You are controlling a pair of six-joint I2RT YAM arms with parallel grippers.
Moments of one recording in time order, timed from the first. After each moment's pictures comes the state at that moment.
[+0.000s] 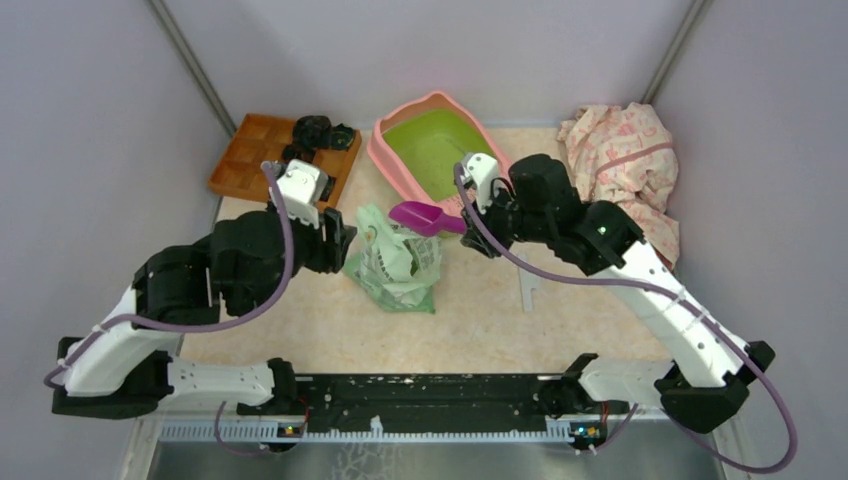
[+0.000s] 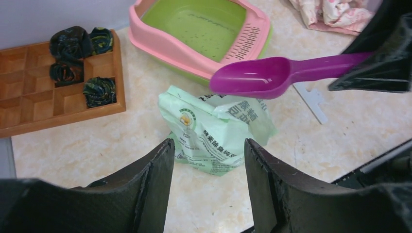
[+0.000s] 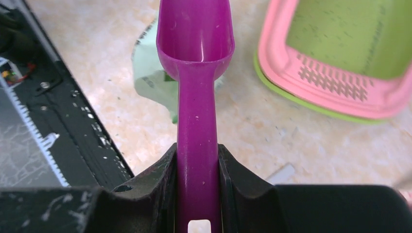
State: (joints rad) left arm -1.27 1.02 1.67 -1.06 -0.75 -0.33; right arm 0.75 1.18 1.46 -0.88 -0.25 -0.15
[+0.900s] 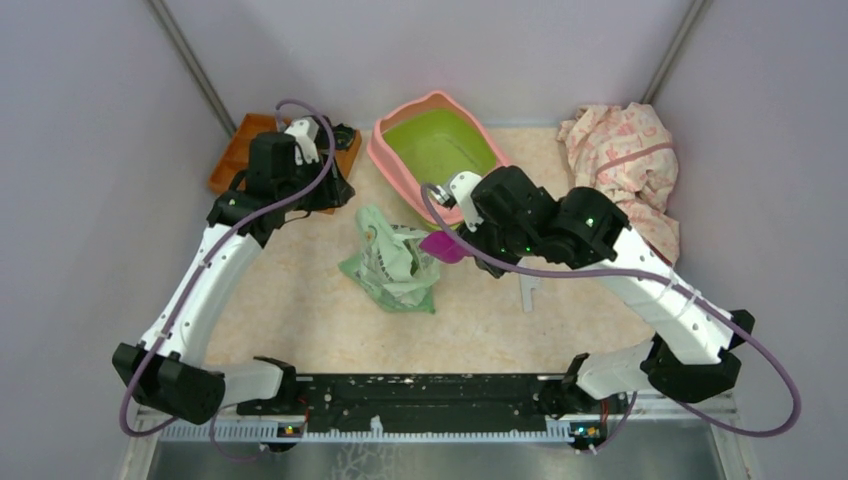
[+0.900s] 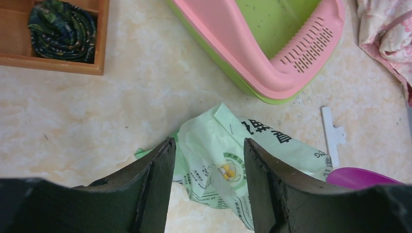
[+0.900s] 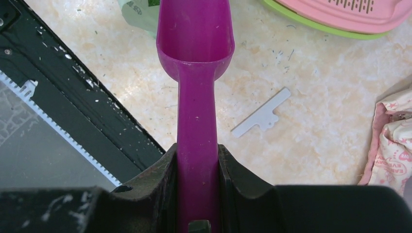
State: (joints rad) left arm -0.32 1.25 1.33 -0.65 0.06 -0.34; right arm 0.98 1.29 1.75 -1.38 0.15 0.01
